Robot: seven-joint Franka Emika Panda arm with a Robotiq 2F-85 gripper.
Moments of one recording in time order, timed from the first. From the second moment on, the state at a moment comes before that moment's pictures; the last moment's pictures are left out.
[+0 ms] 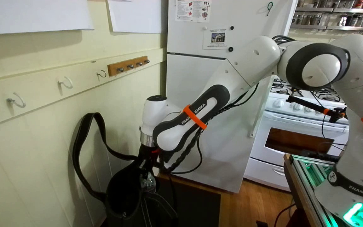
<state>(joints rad) 0.10 0.85 0.00 -1.56 0.09 2.54 0.09</state>
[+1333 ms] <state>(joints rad) 0.04 0.32 0.07 -2.05 0.10 2.57 -0.10</state>
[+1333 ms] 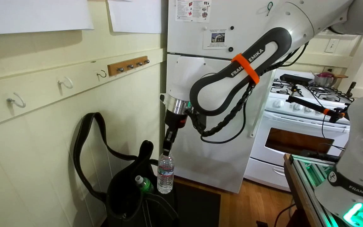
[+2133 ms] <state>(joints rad) 0.05 0.32 0.17 -2.16 0.14 2.56 -0.20</state>
